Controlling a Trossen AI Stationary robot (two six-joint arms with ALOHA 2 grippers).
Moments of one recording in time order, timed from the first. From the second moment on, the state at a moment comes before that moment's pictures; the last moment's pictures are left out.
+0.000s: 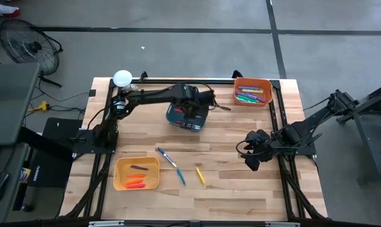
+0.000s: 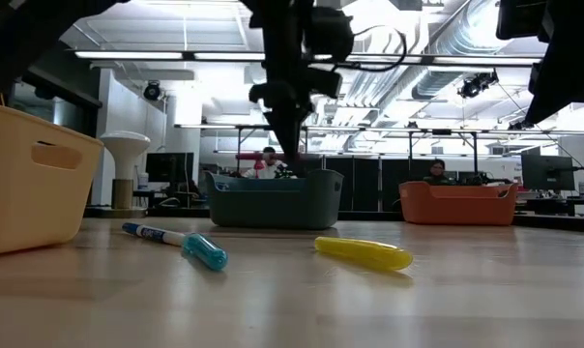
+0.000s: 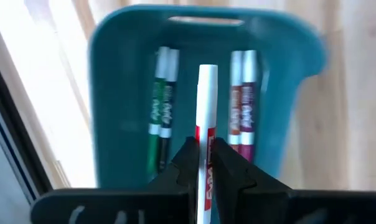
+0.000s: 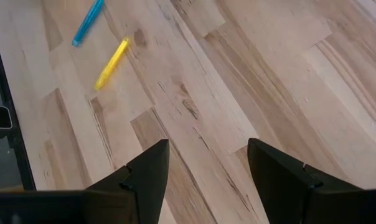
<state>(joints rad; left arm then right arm) 0.21 2.13 2.01 -1.22 -0.13 0.47 0.52 0.99 0.72 -0.74 0.29 1.05</state>
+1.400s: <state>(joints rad) 0.24 2.13 1.81 -1.11 -0.09 0.48 0.52 0.99 0.72 -0.74 0.32 1.10</state>
